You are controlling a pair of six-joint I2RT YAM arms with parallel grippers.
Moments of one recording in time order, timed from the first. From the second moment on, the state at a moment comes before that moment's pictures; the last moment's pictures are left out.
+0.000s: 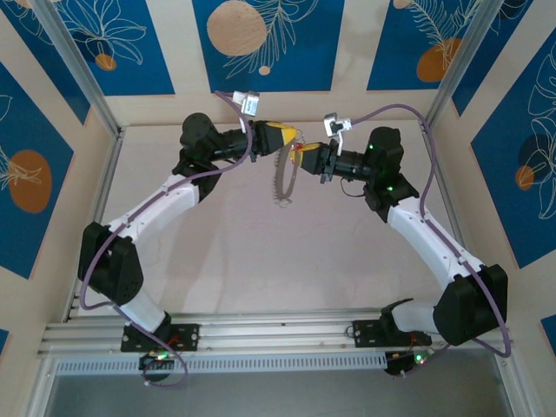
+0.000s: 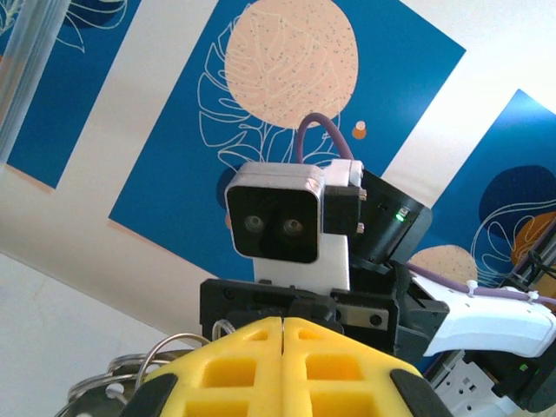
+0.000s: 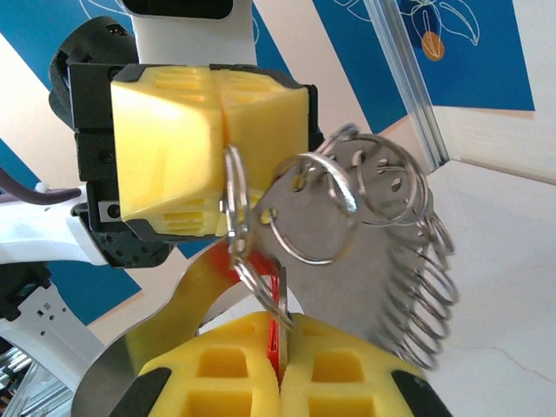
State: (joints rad) left arm -0.52 1.62 1.36 0.60 0.95 -0.82; right arm 0.36 1.29 1.09 0.21 -0.92 0.49
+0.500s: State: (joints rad) left arm -0.53 1.60 1.32 0.62 0.89 -0.82; right arm 0.41 1.29 1.10 0.13 -0.82 0.44
